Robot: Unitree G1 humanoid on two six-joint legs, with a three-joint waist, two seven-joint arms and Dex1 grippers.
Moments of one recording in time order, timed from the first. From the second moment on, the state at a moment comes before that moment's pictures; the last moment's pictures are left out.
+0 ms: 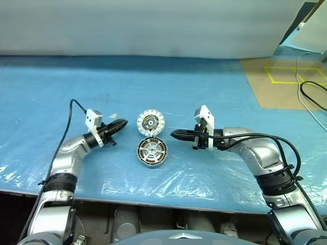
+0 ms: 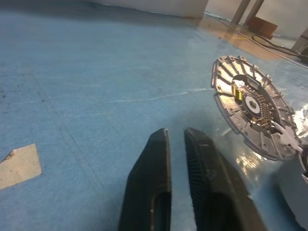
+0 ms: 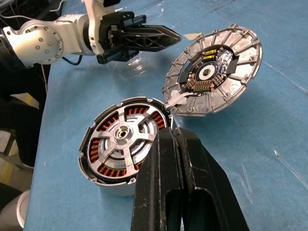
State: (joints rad) left arm -0.45 0.41 0.12 0.61 -0.43 0.06 -1.02; right arm -0.41 -0.54 0.19 -0.14 0.49 0.71 0.92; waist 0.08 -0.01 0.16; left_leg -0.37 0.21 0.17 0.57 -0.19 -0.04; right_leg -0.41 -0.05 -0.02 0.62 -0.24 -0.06
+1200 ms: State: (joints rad) left arm -0.98 0.27 0.11 1.25 -0.24 0.23 -1.44; right arm -0.32 -0.67 0.17 -0.29 0.55 0.87 0.95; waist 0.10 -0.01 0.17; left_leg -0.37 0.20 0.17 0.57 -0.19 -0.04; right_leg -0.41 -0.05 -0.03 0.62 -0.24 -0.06
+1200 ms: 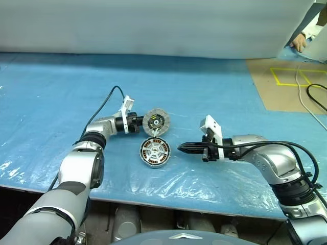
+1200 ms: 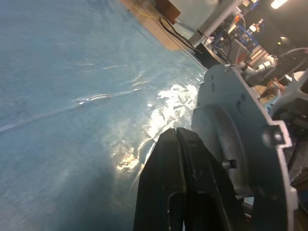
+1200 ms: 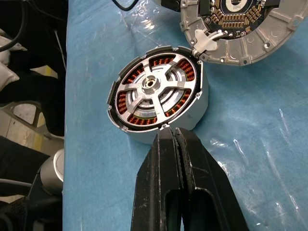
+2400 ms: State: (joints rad) left arm -0.88 0.53 -0.69 0.63 -0.61 0.08 -1.61; right arm -0.29 -0.66 0.14 -0.30 0.55 0.86 0.91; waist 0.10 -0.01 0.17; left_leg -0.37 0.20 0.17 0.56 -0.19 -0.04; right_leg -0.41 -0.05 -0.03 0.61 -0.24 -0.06
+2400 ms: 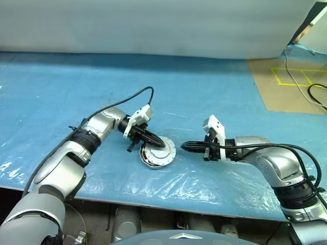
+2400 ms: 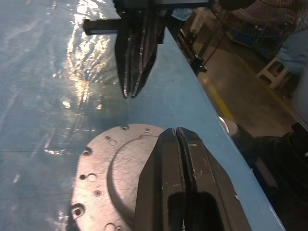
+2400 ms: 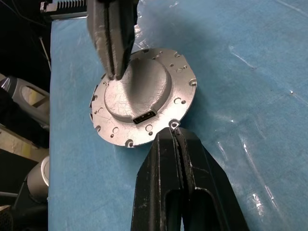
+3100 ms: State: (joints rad) left arm -0.22 0.67 -0.13 -0.11 -0.68 0.28 -1.30; right arm -0.50 -0.65 0.26 -0.22 0.47 0.69 1.09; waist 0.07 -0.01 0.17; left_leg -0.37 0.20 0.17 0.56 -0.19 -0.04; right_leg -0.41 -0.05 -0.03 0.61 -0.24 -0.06
